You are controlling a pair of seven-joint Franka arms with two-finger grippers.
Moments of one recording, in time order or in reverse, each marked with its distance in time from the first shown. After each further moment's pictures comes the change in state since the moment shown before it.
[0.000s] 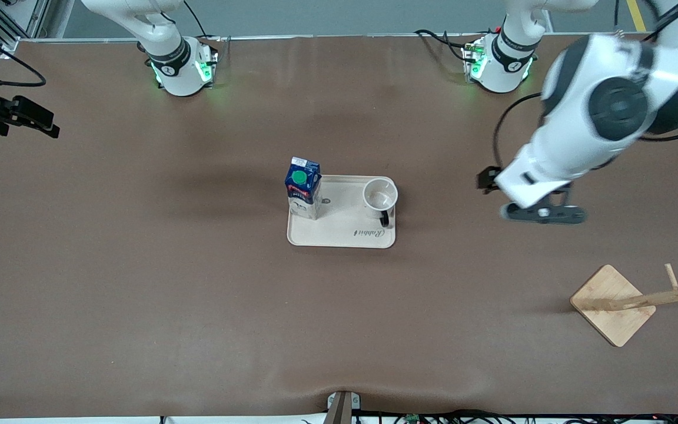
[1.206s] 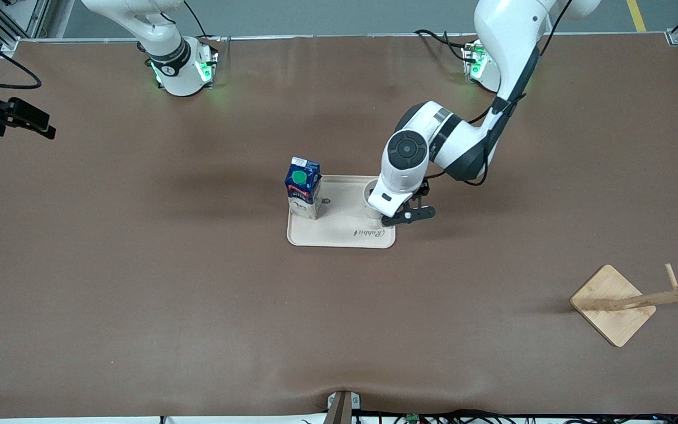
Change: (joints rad) left arm -0.279 0.258 -0.003 -0.198 0.000 0.439 -0.562; right arm -0.015 0.006 -0.003 0.000 0.000 -0.001 0.000
